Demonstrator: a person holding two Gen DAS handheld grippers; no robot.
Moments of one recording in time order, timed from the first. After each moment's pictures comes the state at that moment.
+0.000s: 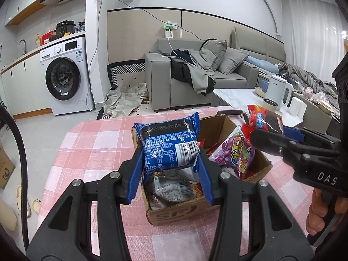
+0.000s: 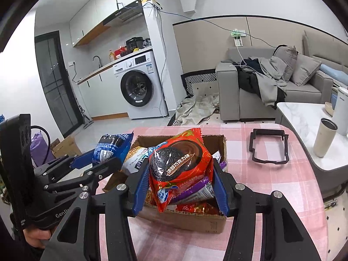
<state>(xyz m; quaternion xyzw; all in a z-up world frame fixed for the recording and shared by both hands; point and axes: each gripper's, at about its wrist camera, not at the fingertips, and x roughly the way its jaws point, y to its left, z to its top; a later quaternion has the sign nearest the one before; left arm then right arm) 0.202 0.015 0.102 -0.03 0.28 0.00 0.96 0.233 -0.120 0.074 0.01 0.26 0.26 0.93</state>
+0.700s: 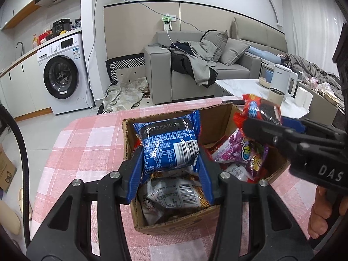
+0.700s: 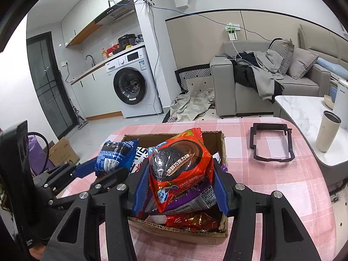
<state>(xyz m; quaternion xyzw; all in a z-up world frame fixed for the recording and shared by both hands) 0.254 0.009 0.058 -0.01 0.30 0.00 0.95 0.269 -0.110 0.053 0.02 0.27 0.25 0.93</state>
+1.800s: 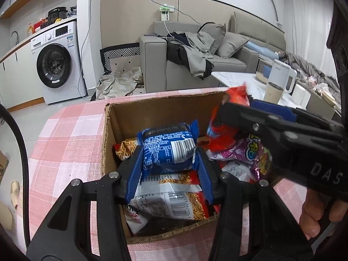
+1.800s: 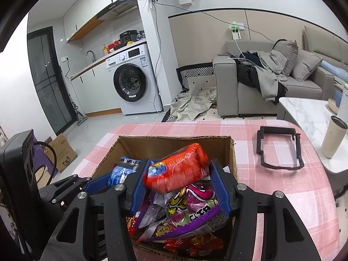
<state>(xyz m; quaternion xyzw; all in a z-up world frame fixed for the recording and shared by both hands) 0.290 0.012 0.017 -0.03 0.33 -0.02 0.94 0.300 -0.092 0.041 0.00 0.27 0.25 0.93</state>
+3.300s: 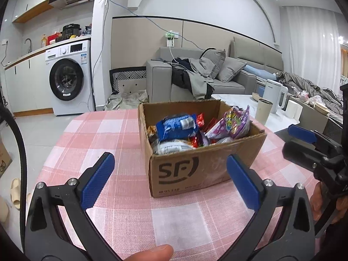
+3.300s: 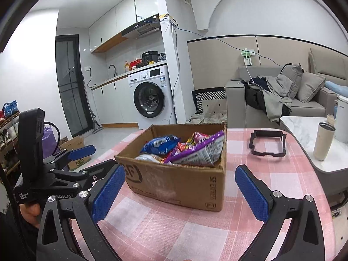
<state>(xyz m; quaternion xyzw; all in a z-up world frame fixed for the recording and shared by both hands) 0.122 0.034 0.051 -0.04 0.24 0.00 0.97 0.161 -0.156 0.028 0.00 0.18 0.30 0.94</state>
